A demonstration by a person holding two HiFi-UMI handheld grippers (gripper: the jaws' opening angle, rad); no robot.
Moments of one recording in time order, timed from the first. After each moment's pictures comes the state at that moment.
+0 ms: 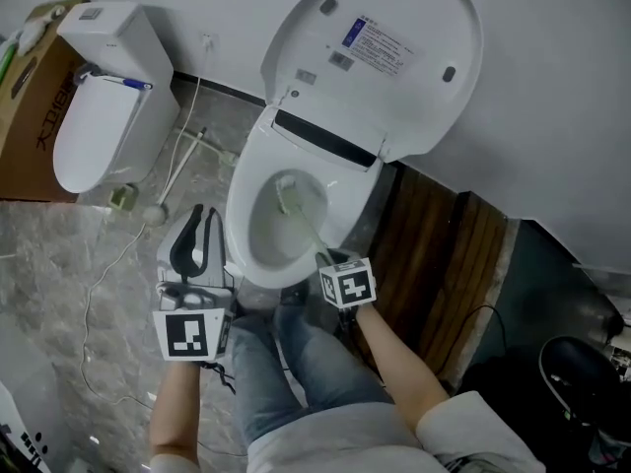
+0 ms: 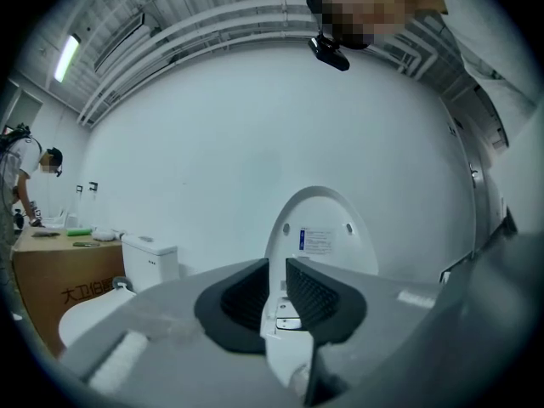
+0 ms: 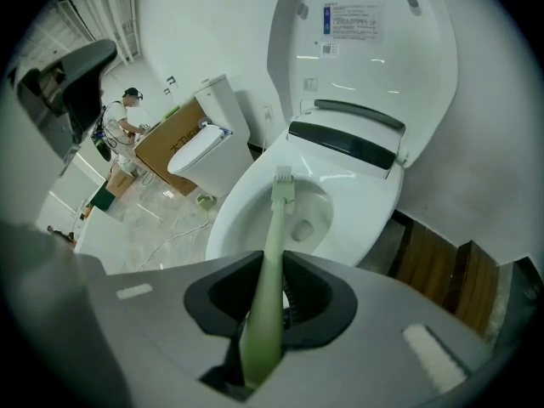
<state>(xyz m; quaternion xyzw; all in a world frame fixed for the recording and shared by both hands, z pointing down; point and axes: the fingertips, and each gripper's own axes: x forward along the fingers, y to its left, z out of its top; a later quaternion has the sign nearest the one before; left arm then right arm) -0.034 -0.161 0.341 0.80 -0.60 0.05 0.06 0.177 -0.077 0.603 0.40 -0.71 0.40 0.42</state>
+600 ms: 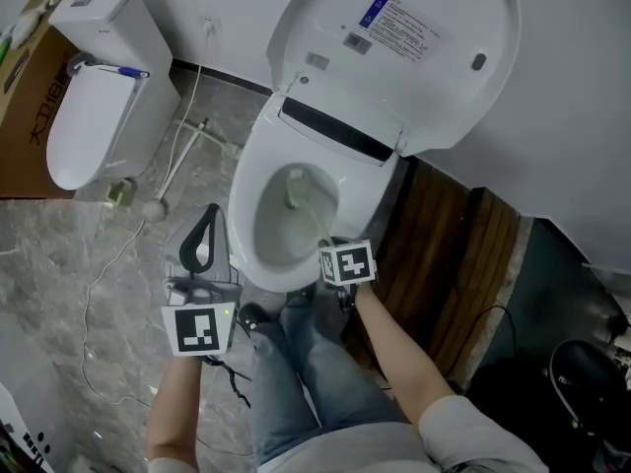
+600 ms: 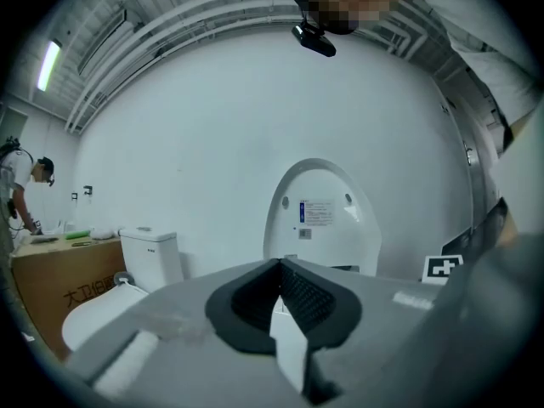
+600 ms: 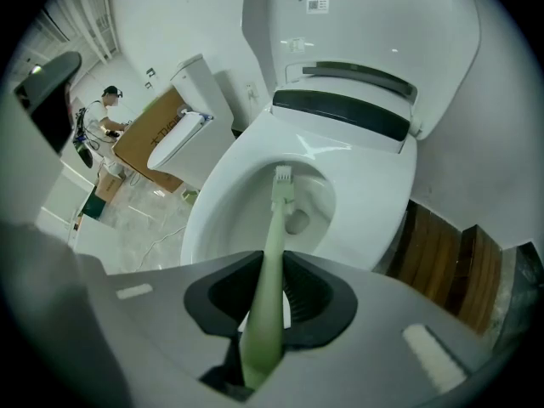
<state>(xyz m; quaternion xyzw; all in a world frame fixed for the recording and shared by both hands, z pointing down) -0.037 -0.170 0.413 0.80 -0.59 0.10 0.05 0.174 -0.100 0.672 0.41 -0.67 0.44 0.44</state>
